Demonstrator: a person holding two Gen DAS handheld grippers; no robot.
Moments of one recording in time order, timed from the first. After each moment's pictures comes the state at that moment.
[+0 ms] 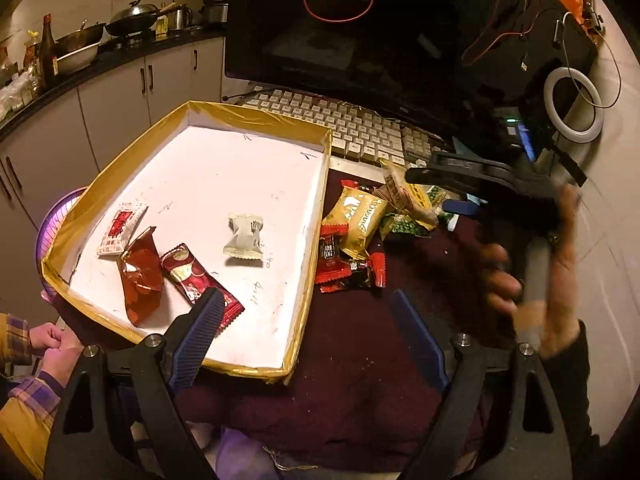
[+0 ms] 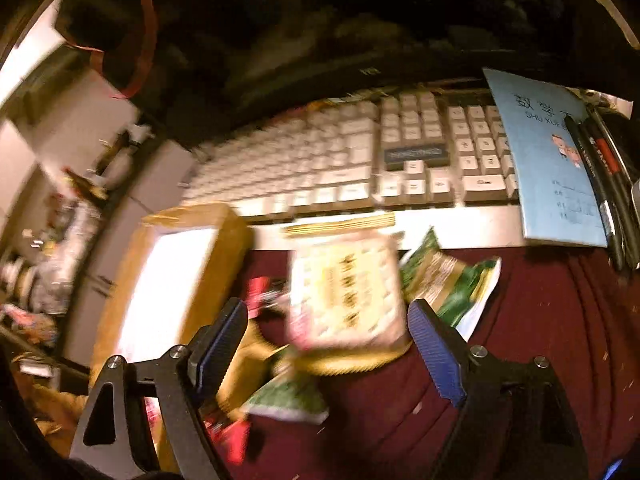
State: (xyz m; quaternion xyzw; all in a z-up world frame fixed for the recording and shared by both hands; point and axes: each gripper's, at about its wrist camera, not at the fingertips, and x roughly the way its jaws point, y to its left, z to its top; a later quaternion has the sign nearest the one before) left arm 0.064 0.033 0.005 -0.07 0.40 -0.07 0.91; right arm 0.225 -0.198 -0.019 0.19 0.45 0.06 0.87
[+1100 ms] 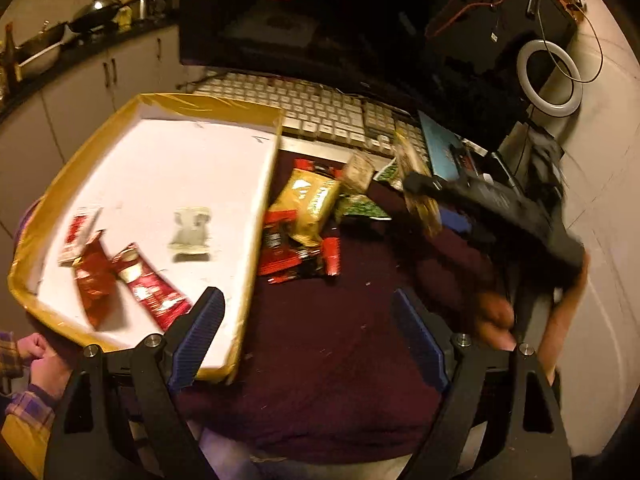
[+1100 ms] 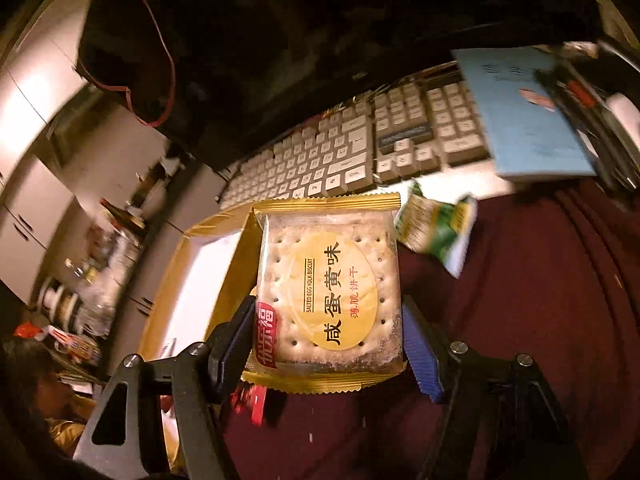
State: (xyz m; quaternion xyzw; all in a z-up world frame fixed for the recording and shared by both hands) left arm 0.080 -0.002 0.006 -0.06 0.44 -0.13 0.89; right arm 0.152 -0.228 -0.028 0.29 0.38 0.12 0.87
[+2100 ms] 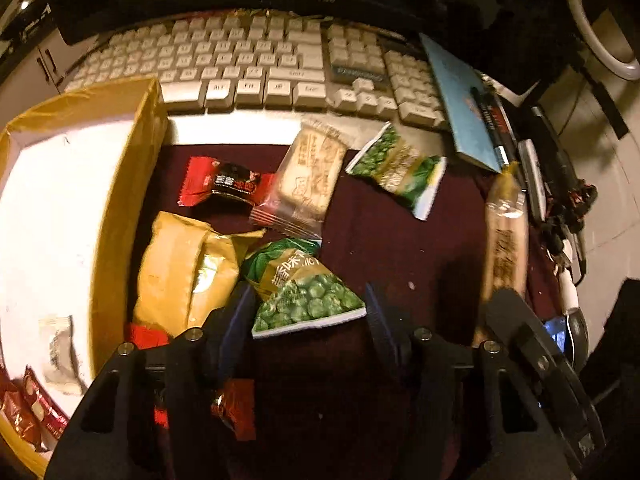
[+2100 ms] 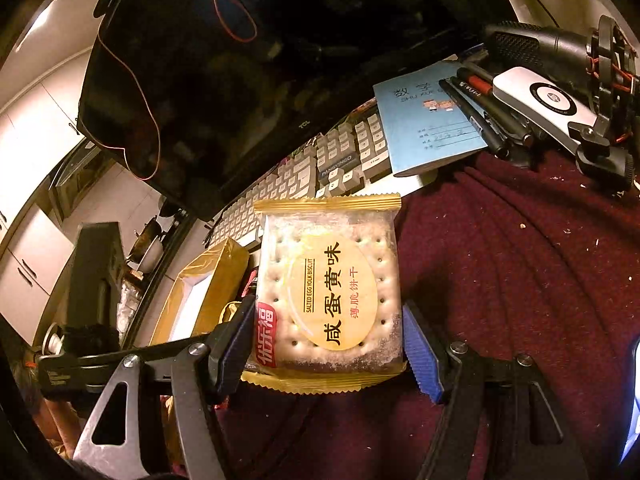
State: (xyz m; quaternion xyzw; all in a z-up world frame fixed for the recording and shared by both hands) left arm 0.220 -0.103 -0.051 0.00 0.55 -0.15 0.82; right arm 0.099 -0.272 -0.044 0.33 0.31 0.06 0.89
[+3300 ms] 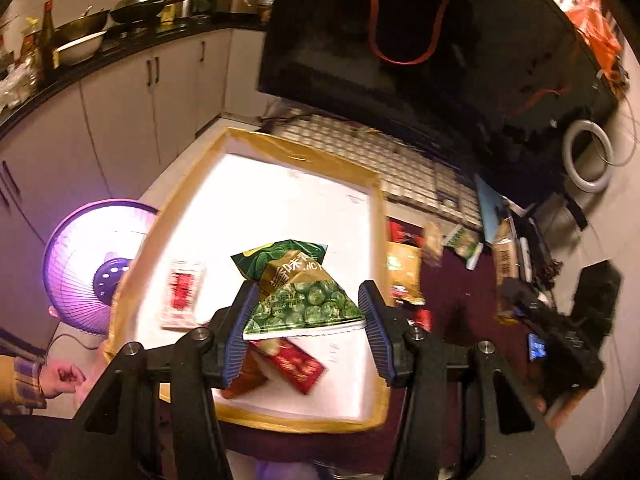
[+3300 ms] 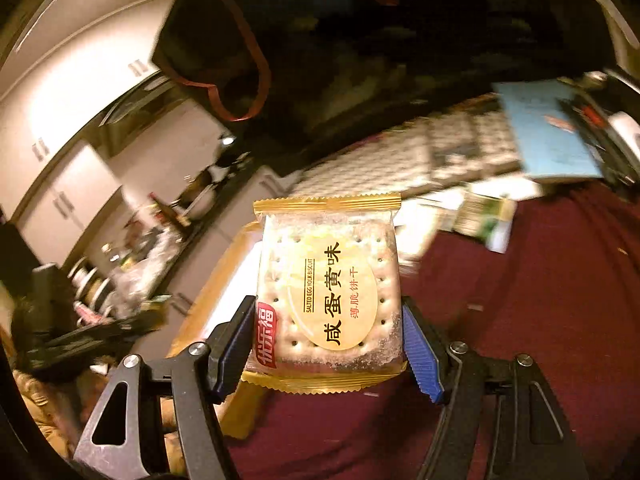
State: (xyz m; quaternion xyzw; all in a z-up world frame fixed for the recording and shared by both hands) left arm 0.126 0.125 0.037 -0.10 0.42 -0.08 0.90; right arm 0.108 -0.194 0.005 0.26 0.32 0.19 0.89
